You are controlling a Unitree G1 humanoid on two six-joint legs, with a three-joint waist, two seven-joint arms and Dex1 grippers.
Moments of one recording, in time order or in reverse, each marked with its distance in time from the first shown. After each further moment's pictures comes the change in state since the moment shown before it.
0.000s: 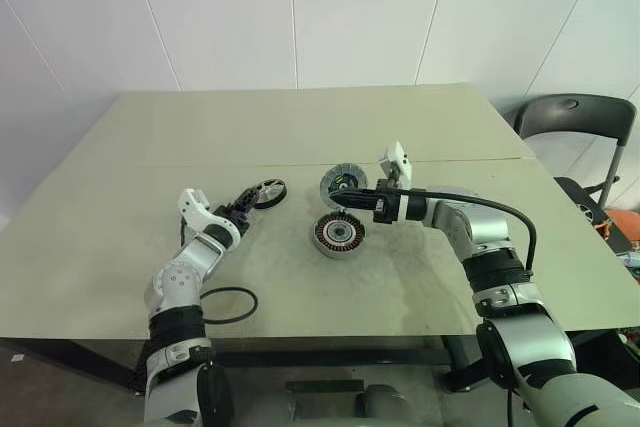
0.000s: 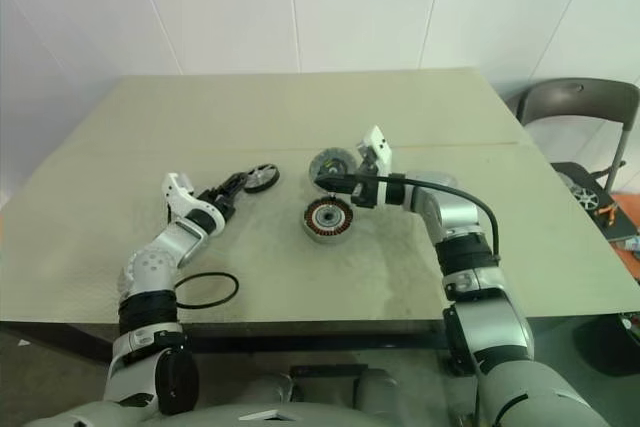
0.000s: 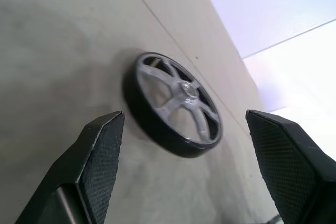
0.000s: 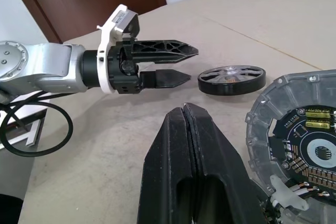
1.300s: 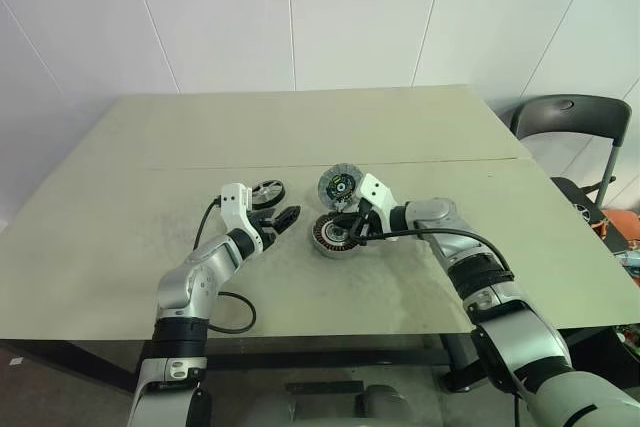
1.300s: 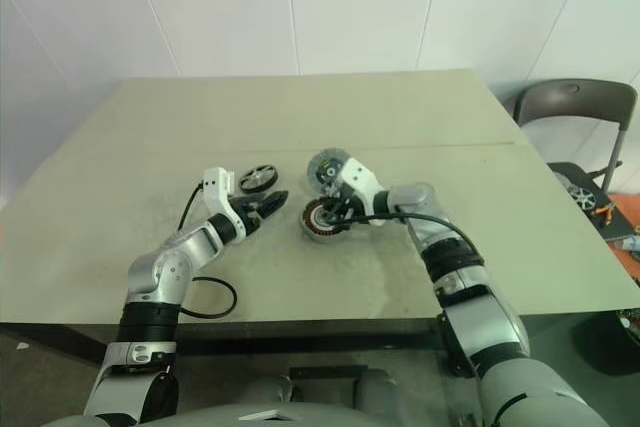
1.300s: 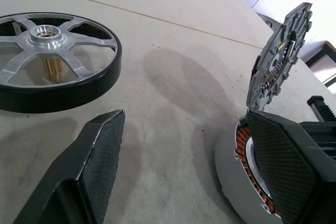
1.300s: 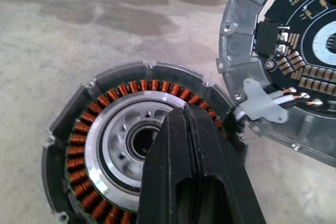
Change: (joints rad) left arm 0.119 0.111 -0.391 -0.186 0.280 -0.080 -0.282; right arm -0.010 0.002 0.182 0.192 -0.313 -0.258 -0.142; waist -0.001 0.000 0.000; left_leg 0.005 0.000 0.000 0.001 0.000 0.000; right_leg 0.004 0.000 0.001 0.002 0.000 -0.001
